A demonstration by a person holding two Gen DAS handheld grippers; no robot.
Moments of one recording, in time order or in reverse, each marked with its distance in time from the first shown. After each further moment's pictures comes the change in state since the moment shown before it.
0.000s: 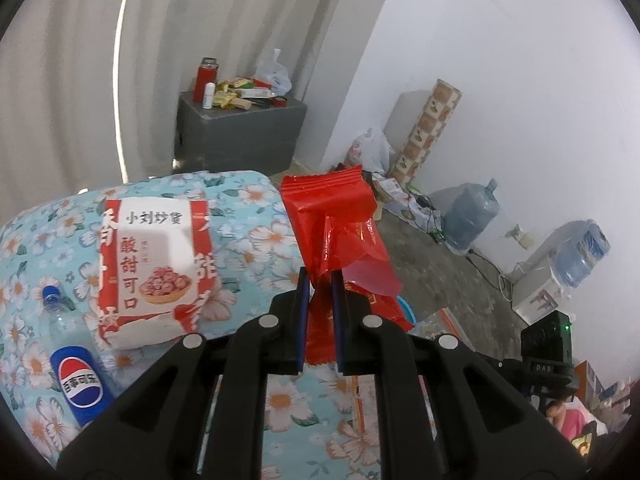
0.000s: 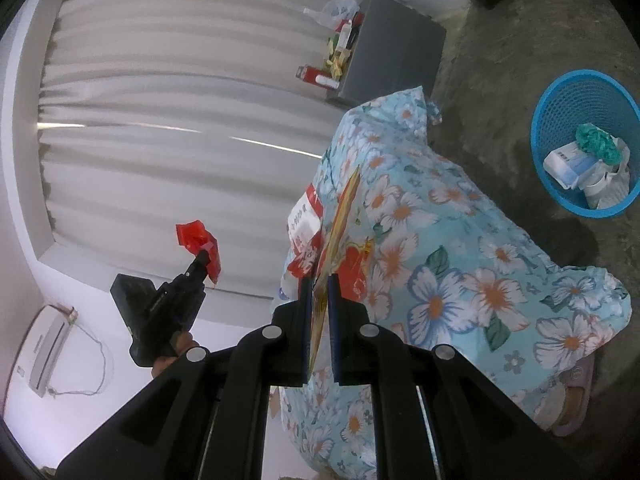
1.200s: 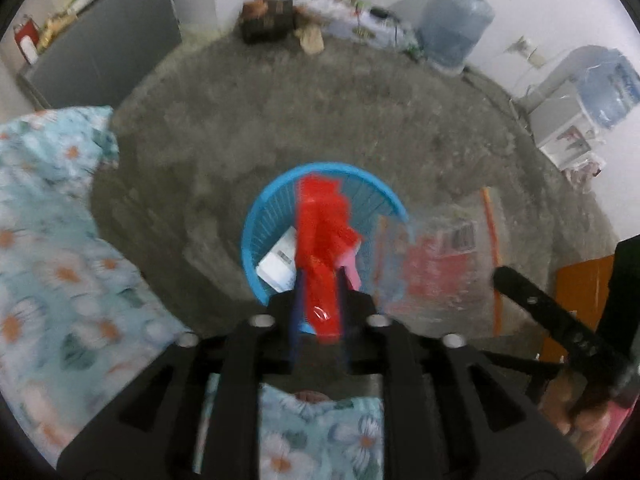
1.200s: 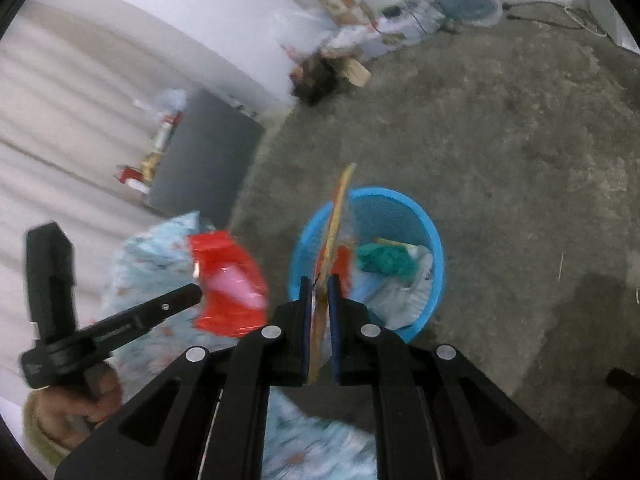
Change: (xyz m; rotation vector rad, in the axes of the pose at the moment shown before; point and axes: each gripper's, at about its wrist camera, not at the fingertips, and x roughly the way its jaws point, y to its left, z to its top) left arm 0.388 -0.188 -0.074 0.334 0.621 -0.010; right arm -0.066 -0.157 0.104 0.061 -0.327 -0.680
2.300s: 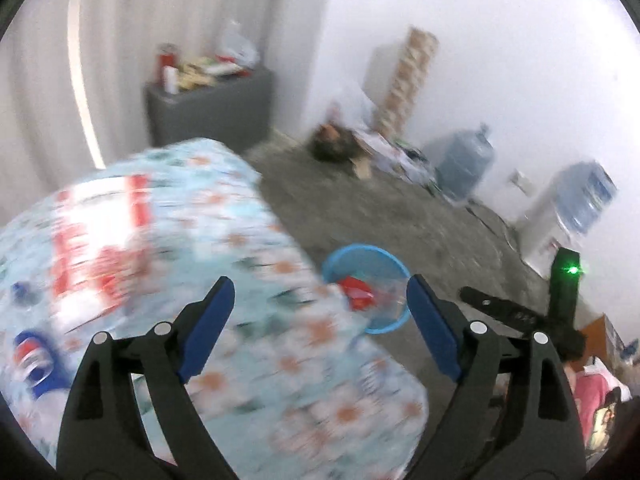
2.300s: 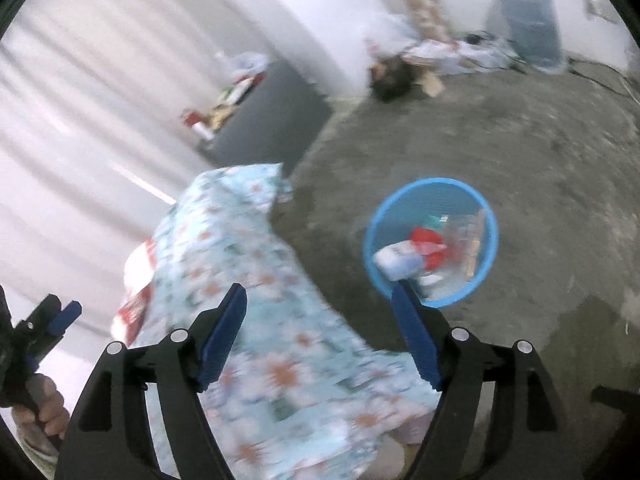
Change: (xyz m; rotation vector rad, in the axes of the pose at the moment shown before) left arm -0.293 0.094 -0.219 -0.230 -0.530 0.065; right arm -0.103 0.114 -0.070 -0.267 0.023 0.119
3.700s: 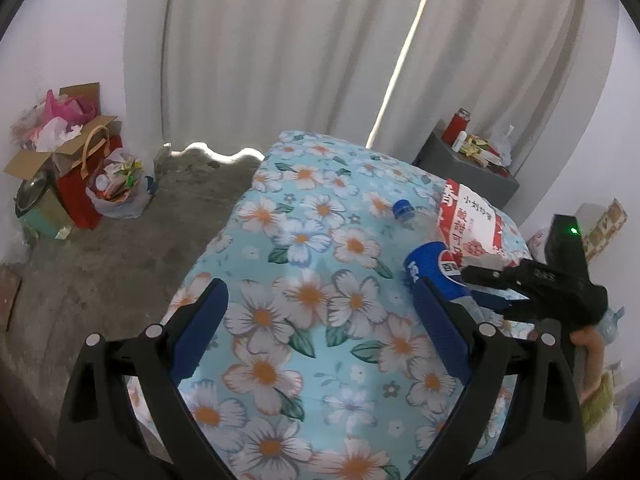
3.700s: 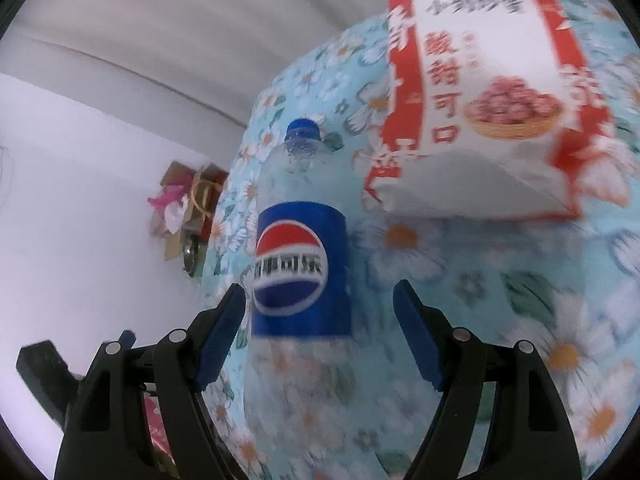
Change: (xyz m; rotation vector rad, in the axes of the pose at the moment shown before) left arm -0.210 0.272 -0.186 -0.621 -0.218 0.551; right arm 0.228 0.388 -0.155 -0.490 0.712 0.343
